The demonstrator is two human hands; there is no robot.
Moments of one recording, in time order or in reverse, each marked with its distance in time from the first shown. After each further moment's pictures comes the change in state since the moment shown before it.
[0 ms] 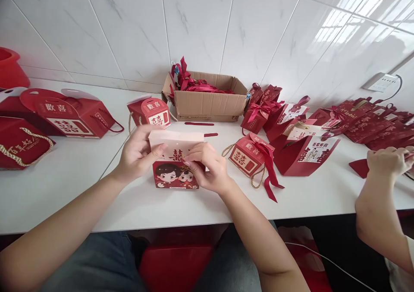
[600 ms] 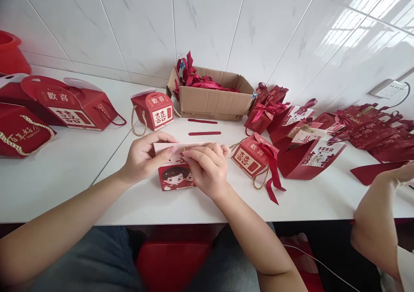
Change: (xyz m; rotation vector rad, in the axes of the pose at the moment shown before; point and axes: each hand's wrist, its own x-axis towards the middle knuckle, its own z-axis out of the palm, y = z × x) left_hand -0.005 0.013 0.009 0.049 -0.002 0.066; right_hand -0.006 -0.015 0.015 -0.446 0.099 0.080
